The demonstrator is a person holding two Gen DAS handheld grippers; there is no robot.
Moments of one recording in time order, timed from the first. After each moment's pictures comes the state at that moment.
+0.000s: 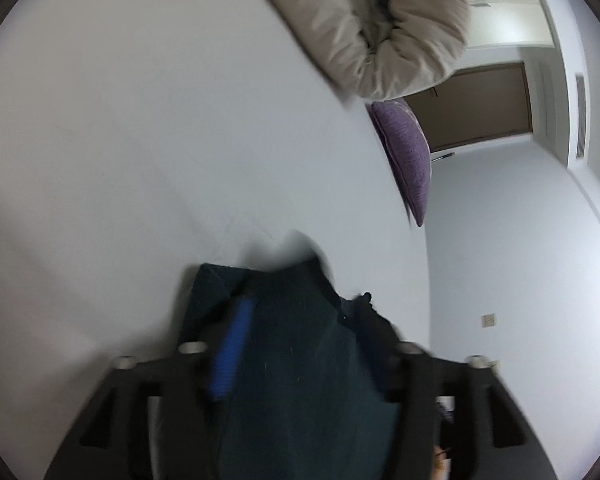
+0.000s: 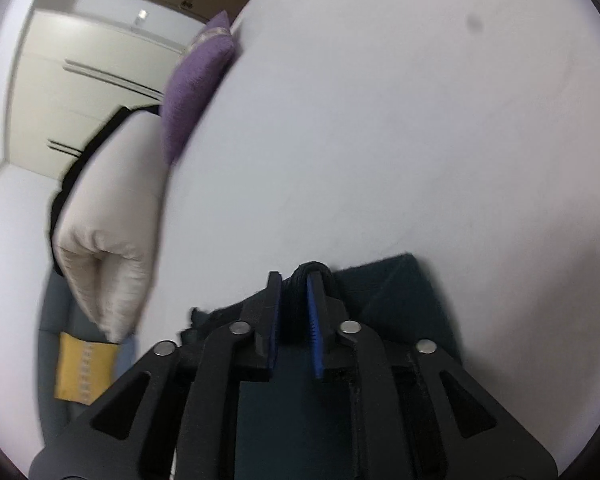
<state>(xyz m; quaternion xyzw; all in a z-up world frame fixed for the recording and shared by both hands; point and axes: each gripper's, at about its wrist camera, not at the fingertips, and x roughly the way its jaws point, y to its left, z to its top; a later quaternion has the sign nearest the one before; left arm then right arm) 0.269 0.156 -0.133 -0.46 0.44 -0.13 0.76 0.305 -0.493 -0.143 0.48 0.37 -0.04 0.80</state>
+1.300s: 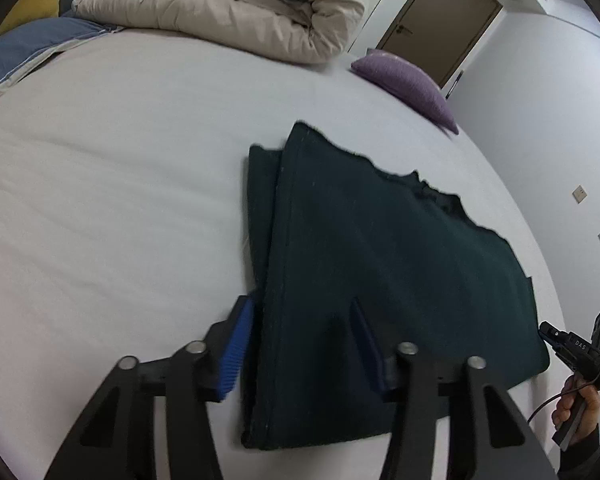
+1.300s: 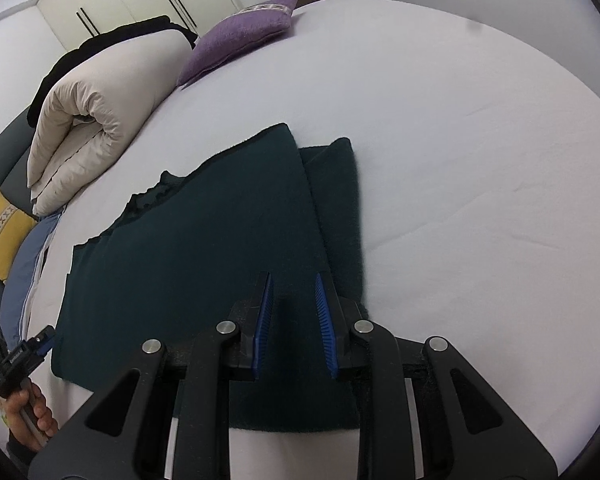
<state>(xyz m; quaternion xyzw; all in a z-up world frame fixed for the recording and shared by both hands) 0.142 0.096 -0.123 -0.19 0.44 -0.07 0.87 0.146 -0.423 -0.103 0.22 0.44 -0.03 0.87</state>
